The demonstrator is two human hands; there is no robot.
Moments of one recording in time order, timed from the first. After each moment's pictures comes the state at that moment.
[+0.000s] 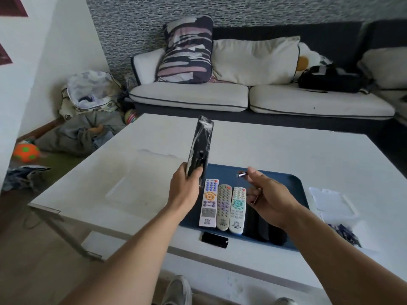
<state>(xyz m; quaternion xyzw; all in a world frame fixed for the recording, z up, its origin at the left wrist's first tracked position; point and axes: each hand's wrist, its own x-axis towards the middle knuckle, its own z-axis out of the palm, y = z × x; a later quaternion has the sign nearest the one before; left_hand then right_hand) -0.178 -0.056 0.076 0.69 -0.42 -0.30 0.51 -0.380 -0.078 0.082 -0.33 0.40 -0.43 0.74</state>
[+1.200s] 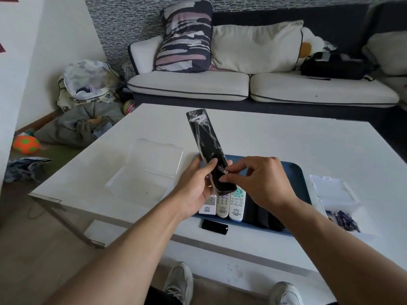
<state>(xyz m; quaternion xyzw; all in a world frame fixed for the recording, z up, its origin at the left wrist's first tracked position) -0.200 -0.030 0.093 0.43 -0.35 -0.62 0.55 -0.369 -0.047 0.111 -0.77 0.45 -0.39 0.24</state>
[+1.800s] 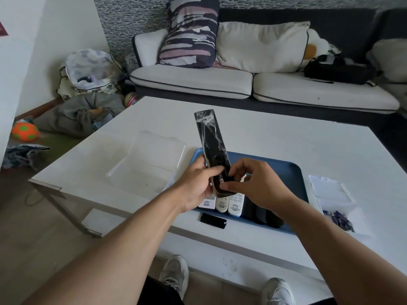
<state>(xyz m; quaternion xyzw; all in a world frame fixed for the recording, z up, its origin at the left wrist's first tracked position) -0.199 -0.026 0.089 0.49 -0.36 -0.61 0.51 -0.366 -0.049 0.101 -0.73 0.48 -0.29 0.38</state>
